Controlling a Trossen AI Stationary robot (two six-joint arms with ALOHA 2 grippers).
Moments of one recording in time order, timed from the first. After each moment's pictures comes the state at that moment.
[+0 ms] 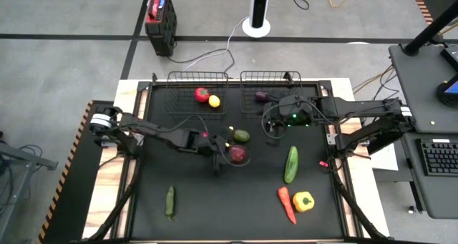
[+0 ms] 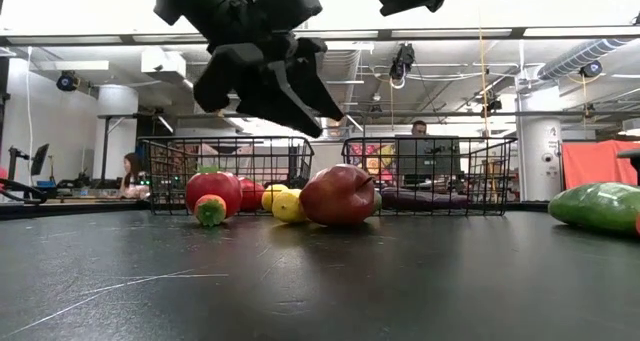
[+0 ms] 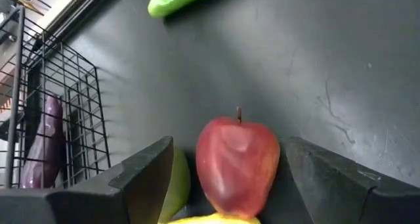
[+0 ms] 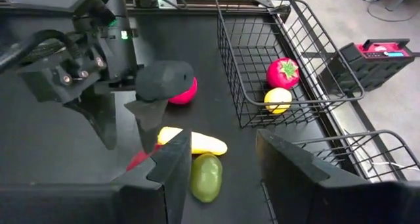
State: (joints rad) left arm -0.13 1.67 1.05 -0.12 -0.16 0.53; right arm 0.00 1.30 1.29 -0.60 0.21 0.00
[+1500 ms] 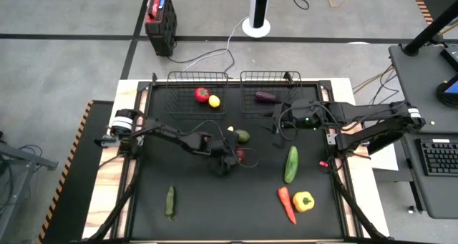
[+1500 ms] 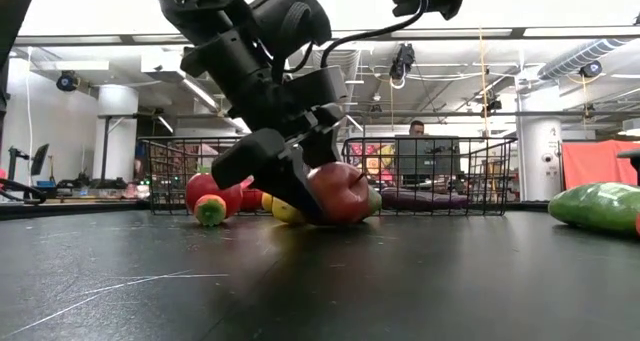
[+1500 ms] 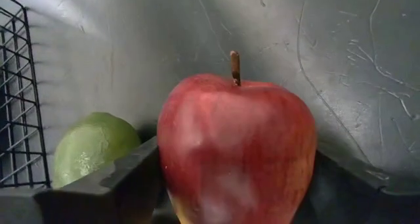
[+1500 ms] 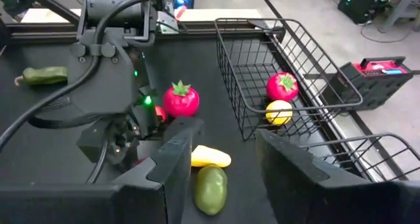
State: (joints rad) left arm -0.09 1.90 1.08 -0.08 -0.17 0.50; right arm 0.01 1.15 1.08 -0.41 0.22 0.01
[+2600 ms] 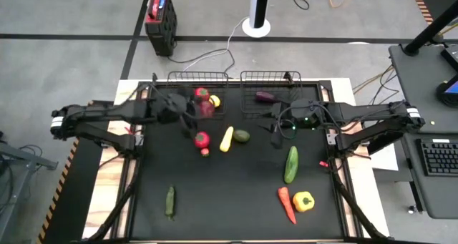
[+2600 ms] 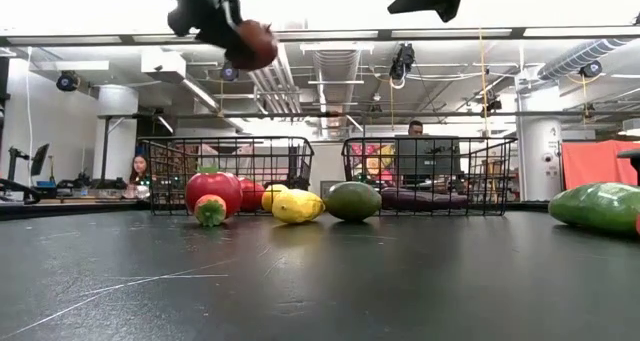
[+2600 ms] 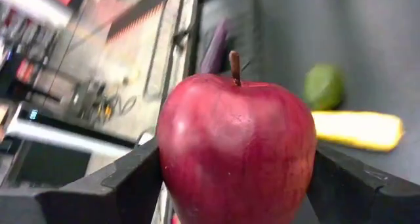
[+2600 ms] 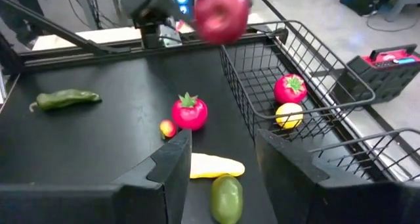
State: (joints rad) left arm 0.11 1.16 1.04 -0.50 -0.38 0.48; right arm 0.01 1.17 1.08 -0.36 0.21 0.10
